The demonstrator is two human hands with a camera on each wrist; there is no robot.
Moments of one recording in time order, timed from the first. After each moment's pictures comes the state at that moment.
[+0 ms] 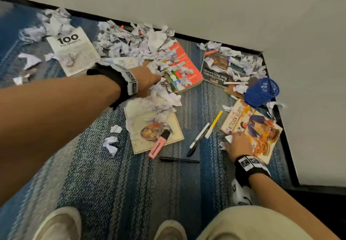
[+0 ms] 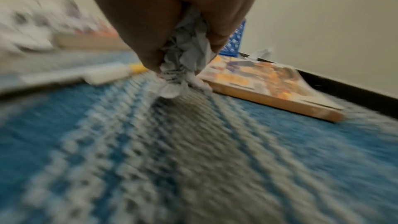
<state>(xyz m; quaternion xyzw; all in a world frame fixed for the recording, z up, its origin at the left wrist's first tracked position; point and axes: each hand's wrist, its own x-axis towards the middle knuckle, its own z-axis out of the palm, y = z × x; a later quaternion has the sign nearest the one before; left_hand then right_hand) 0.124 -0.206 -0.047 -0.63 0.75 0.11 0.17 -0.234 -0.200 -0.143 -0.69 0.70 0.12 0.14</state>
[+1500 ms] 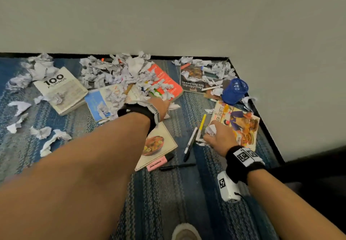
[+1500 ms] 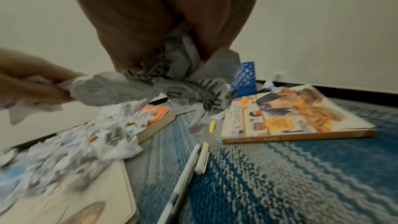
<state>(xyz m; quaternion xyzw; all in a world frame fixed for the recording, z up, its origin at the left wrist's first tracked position) 0.042 -0.197 -0.021 -0.60 0.77 0.16 0.15 -0.187 -0.154 -0.053 -0.70 0.67 -0.09 0.24</state>
